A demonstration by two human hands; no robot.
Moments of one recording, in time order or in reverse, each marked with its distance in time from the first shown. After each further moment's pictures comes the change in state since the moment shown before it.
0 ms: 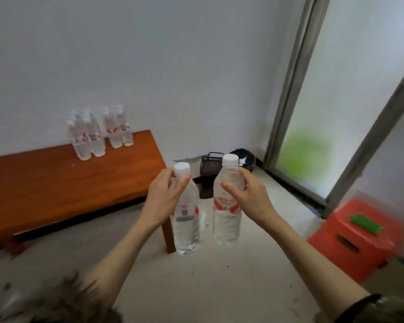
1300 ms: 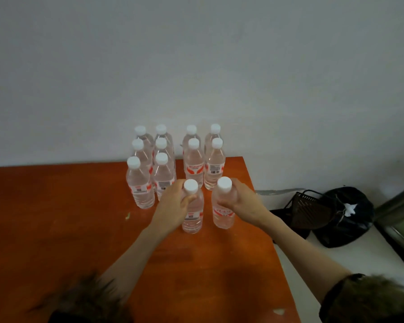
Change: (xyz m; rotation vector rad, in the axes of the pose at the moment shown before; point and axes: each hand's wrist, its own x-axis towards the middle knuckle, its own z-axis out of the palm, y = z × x) left_hand 0.460 -0.448 -0.177 0.210 -0.027 -0.380; right_hand 0.538 -0.018 0.498 -0.133 -0.601 -0.041
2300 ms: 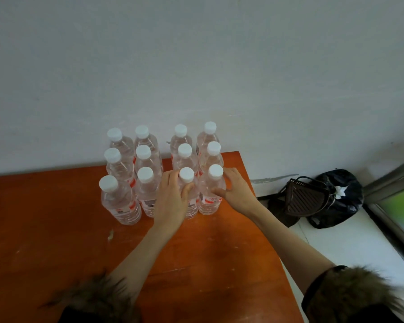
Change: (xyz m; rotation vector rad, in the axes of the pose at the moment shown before) left_hand 0.096 -0.021 0.030 0.011 0.156 0.017; right_hand 0.106 0.031 0.012 0.044 0.043 0.125
